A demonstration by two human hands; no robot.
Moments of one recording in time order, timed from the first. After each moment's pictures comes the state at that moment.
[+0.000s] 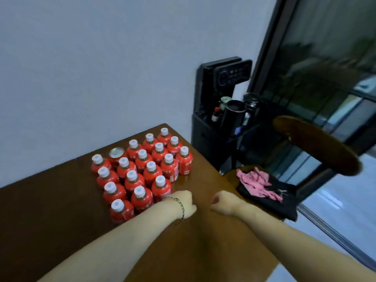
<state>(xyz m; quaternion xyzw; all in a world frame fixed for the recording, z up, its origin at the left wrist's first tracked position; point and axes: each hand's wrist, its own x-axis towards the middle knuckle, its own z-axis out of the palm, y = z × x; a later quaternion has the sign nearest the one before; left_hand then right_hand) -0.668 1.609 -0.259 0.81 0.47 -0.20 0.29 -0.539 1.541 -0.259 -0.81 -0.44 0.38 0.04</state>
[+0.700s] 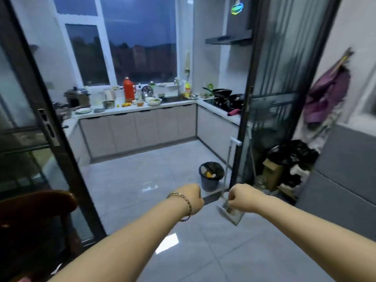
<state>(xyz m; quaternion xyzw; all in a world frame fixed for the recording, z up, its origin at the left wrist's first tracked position) -0.327 1.022 -0.113 0.95 -0.23 -0.16 0.11 -0.370 0.858 -0.122 -0.98 0.08 0.15 0.13</state>
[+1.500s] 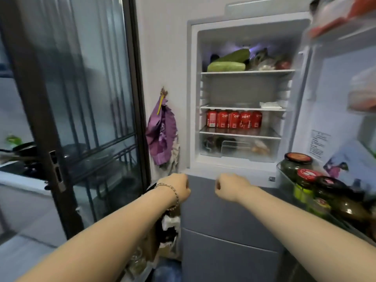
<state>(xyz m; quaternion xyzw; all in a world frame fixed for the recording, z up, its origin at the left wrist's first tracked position) -0.138 0.296 -0.010 0.78 -0.62 -0.04 0.07 -0.288 0.221 -0.019 -0.87 0.48 -0.03 0.06</state>
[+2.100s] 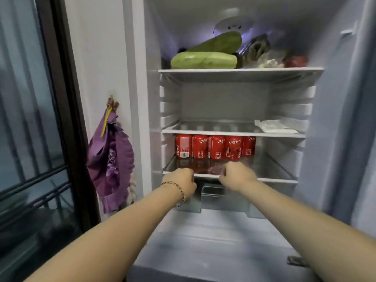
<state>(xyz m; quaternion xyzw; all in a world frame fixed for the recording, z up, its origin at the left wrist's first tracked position) -0.118 -0.119 0.015 0.72 -0.68 -0.01 0.14 -0.268 -0.176 0.016 -0.77 0.62 -0.16 0.02</state>
